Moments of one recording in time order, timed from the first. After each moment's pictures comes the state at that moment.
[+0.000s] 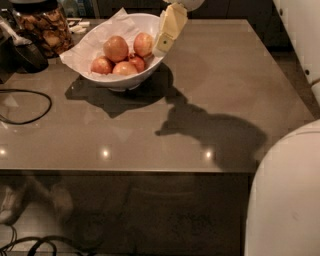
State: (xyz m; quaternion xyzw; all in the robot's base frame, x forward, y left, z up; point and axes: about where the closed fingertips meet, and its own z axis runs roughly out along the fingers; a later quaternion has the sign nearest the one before) arm 0.657 -0.008 1.021 -0.66 0.68 0.08 0.30
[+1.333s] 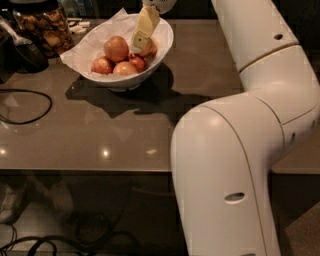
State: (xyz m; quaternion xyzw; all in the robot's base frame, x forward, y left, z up) arm 0.712 0.036 0.995 -0.64 0.72 0.09 0.27
